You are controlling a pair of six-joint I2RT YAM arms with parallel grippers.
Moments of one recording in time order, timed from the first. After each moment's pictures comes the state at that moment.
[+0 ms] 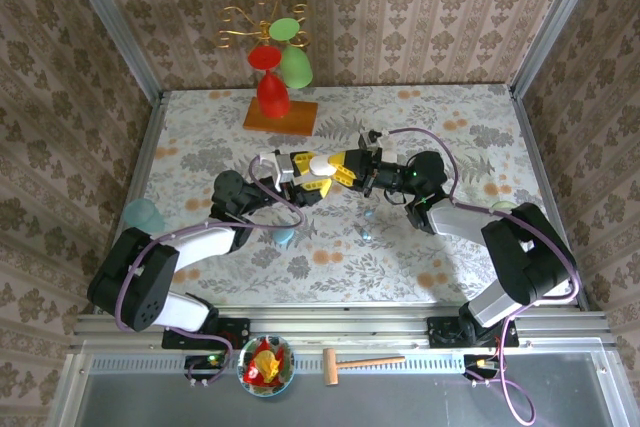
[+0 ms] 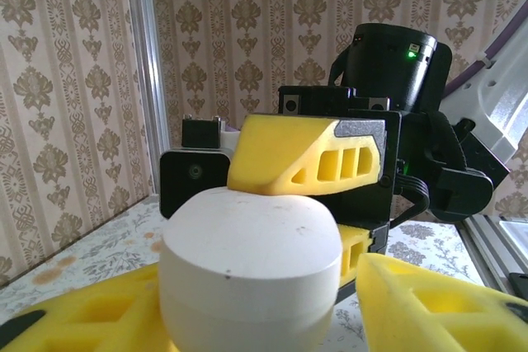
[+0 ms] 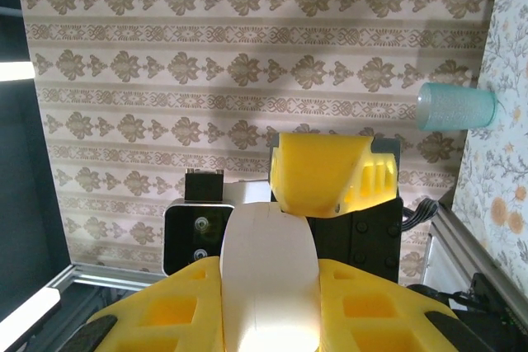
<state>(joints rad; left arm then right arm) -0.56 1.41 0.54 1.16 0.81 -0.16 0.45 1.56 0.71 1.16 -0.86 1.76</state>
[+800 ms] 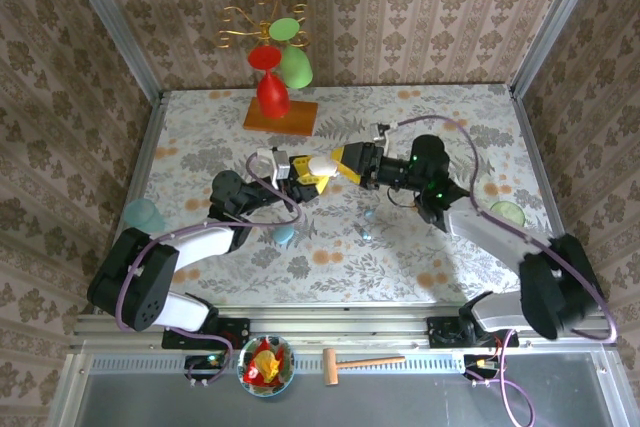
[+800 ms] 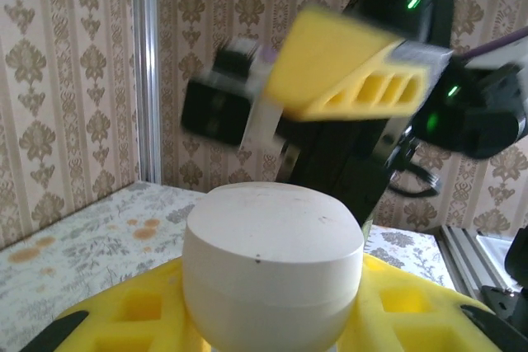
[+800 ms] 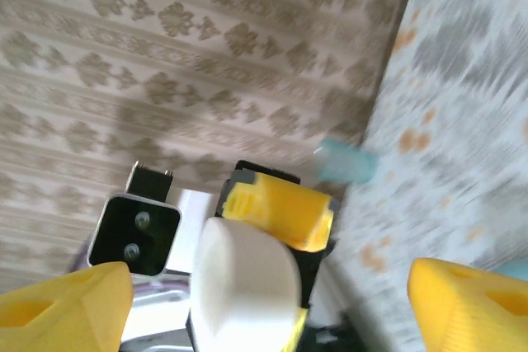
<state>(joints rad) -0.53 1.41 0.53 1.17 0.82 -0.28 0.46 1.32 0.82 0.45 -0.71 1.10</state>
